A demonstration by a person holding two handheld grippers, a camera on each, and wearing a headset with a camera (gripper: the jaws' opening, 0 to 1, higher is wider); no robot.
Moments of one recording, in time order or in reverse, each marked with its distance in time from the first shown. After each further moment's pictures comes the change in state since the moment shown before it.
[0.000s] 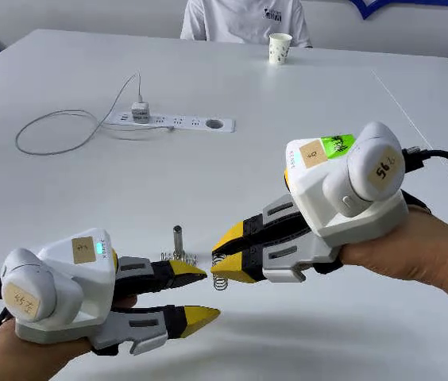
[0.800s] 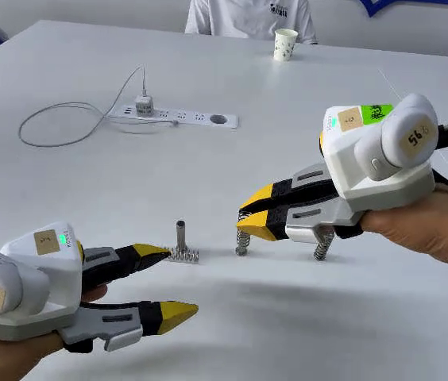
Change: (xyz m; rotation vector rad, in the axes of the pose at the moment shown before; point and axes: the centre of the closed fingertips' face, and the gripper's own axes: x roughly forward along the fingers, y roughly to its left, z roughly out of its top) left arm -0.026 0.025 -0.014 -0.095 -0.012 0.132; right arm -0.021 -0.049 -0.004 0.039 -0.021 -0.146
